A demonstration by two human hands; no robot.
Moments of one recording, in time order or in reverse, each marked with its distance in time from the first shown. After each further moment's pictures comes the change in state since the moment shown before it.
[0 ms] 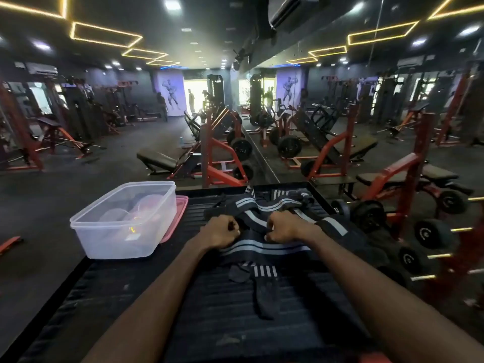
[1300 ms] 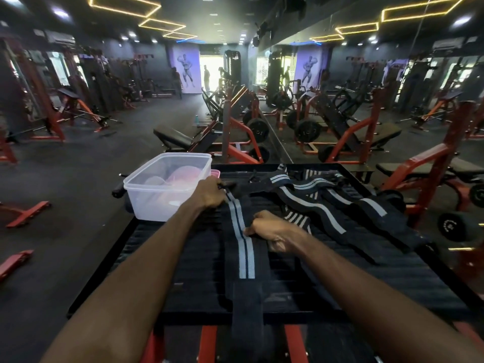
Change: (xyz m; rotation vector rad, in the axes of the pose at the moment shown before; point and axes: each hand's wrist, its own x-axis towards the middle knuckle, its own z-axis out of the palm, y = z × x) left_hand -0.038 -0.076 -0.077 0.014 0.214 -0.150; right_hand -0.031 -0.143 0.070 1.070 -0.189 0.064
